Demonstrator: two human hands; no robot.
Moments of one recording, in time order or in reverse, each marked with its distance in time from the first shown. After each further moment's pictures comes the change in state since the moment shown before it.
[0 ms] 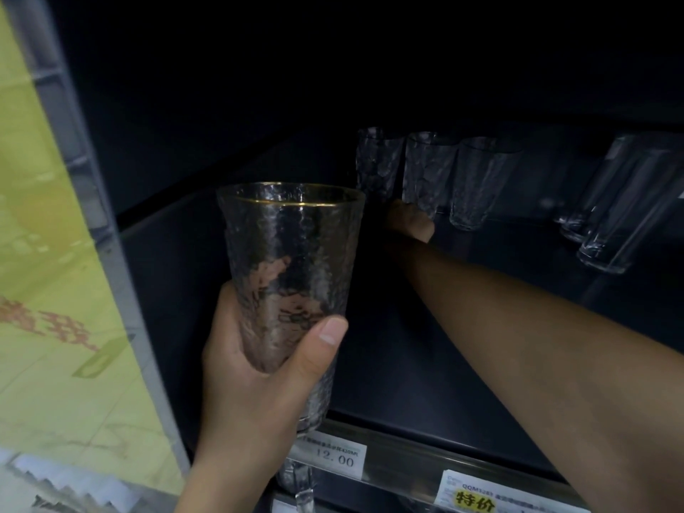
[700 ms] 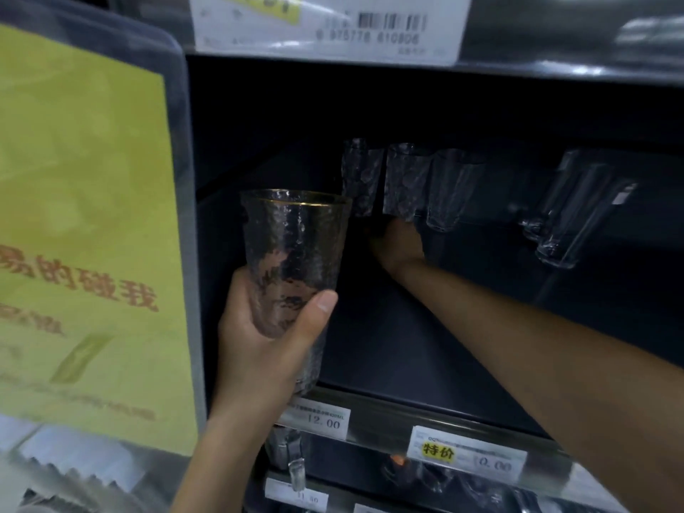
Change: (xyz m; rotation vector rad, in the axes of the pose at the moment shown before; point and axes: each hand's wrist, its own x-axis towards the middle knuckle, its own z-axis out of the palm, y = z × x) left_hand -0.001 0.007 0.001 -0.006 -0.067 -0.040; right_hand -0.048 0.034 -0.030 0.368 -0.096 -0.158
